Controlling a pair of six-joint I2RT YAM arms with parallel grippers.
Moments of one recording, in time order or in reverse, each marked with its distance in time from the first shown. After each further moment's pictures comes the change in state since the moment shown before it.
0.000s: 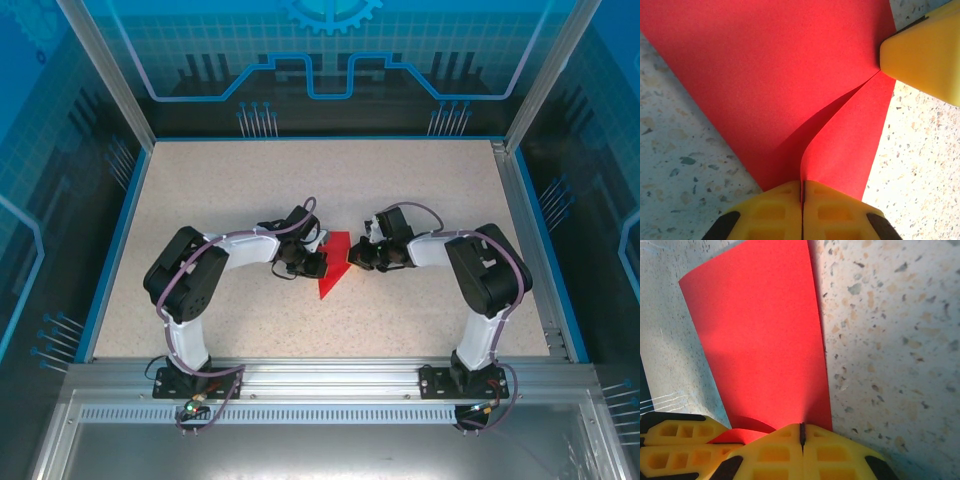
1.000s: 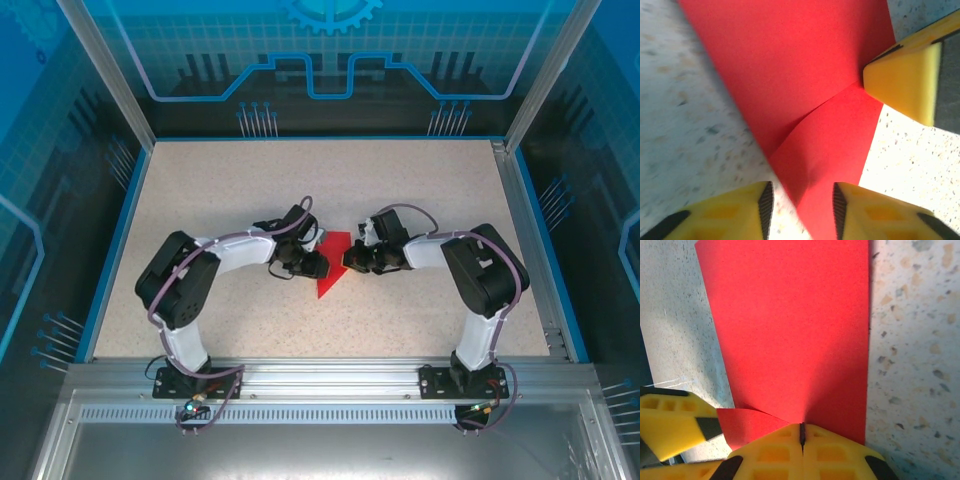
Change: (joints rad) left arm -0.002 -0.095 -0.021 -0.056 -0.064 -0.032; right arm 0.038 0.009 -0.007 0.028 -0.026 0.000
